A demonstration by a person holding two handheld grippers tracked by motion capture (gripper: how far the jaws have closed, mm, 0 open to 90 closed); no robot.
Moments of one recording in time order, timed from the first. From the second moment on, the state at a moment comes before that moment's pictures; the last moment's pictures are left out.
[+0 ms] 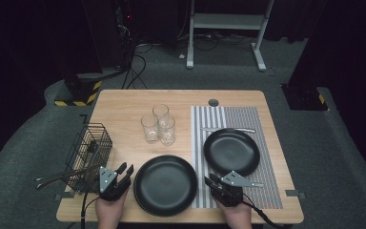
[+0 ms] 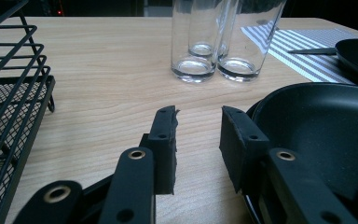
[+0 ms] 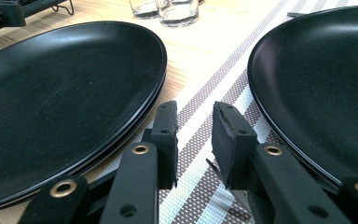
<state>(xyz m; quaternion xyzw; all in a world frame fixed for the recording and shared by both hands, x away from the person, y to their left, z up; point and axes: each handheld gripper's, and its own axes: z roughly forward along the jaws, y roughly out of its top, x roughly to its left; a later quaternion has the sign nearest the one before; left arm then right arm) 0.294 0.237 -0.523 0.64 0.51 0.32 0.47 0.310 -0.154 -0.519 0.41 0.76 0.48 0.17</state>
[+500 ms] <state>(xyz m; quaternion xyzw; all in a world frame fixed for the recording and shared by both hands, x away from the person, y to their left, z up) 0.294 0.237 -0.524 0.64 0.51 0.32 0.47 0.311 -0.158 -0.515 0.41 0.75 0.49 0.18</state>
